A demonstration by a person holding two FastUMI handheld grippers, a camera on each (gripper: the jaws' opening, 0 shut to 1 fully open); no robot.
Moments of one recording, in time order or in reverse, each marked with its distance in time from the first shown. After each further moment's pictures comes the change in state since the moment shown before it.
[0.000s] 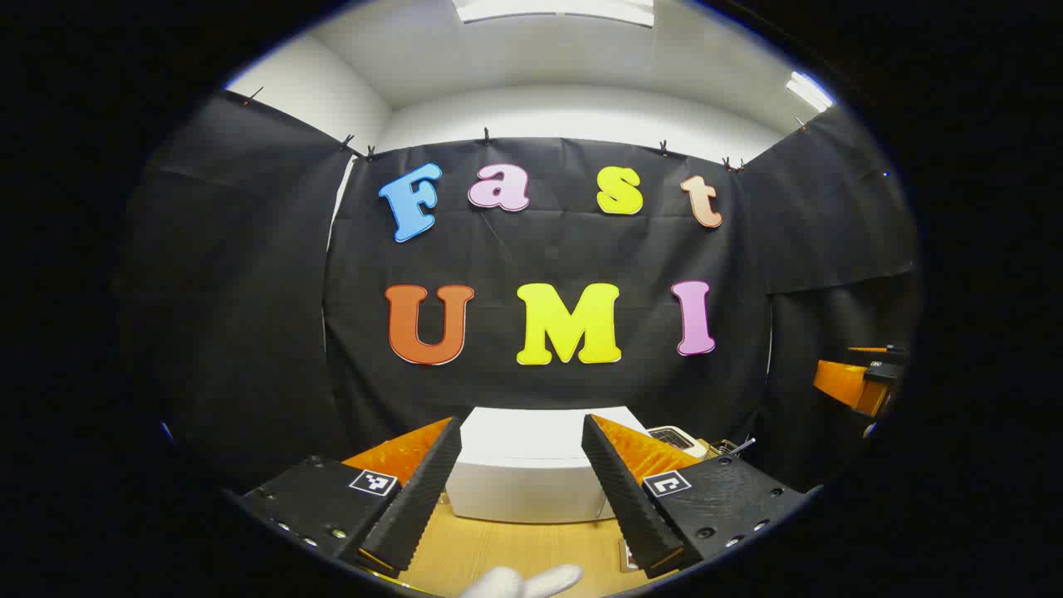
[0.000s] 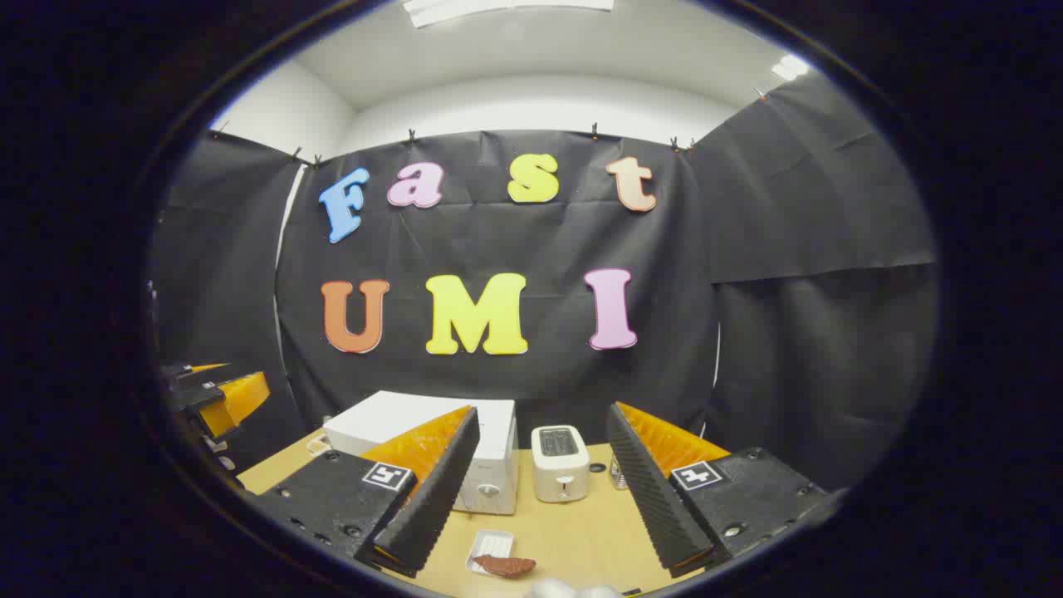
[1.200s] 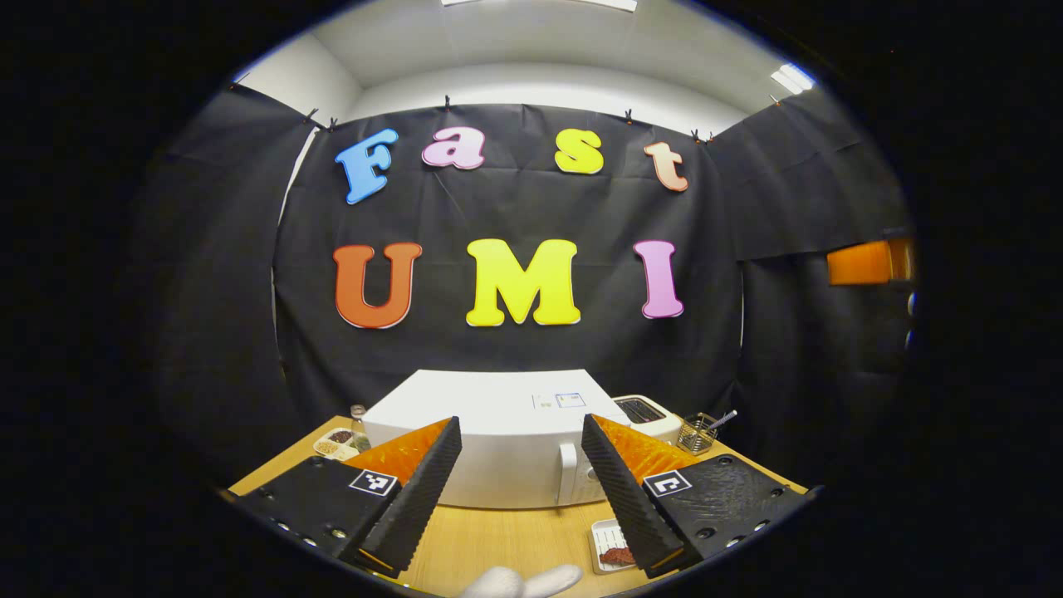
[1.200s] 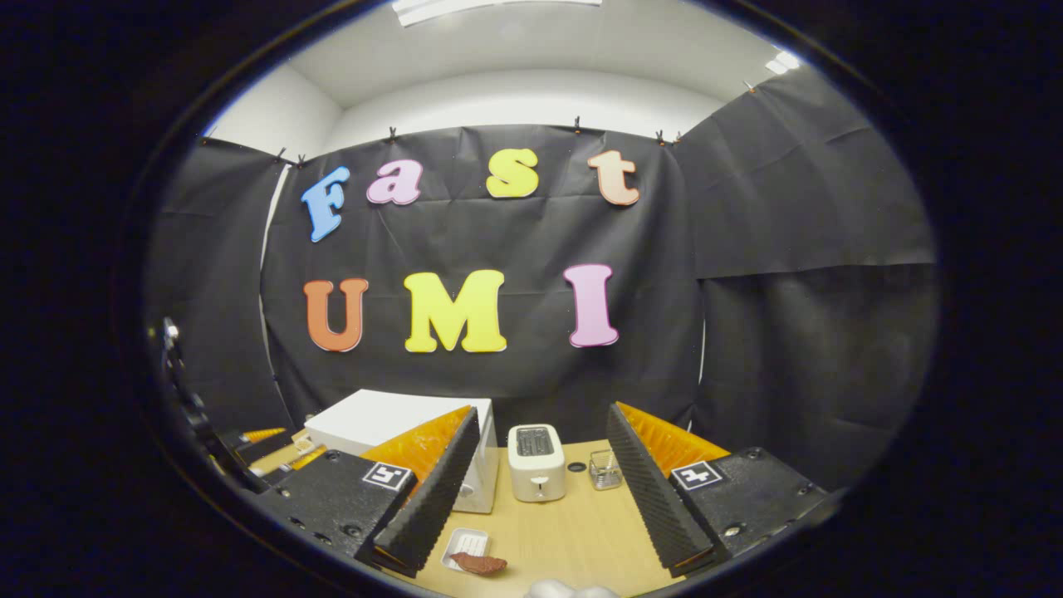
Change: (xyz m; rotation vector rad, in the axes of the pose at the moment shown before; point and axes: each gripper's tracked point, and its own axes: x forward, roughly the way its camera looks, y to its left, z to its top) left arm 0.054 -0.095 -0.129 0.005 0.104 -0.132; right arm 0.012 -0.055 0.017 0.004 0.011 -0.044
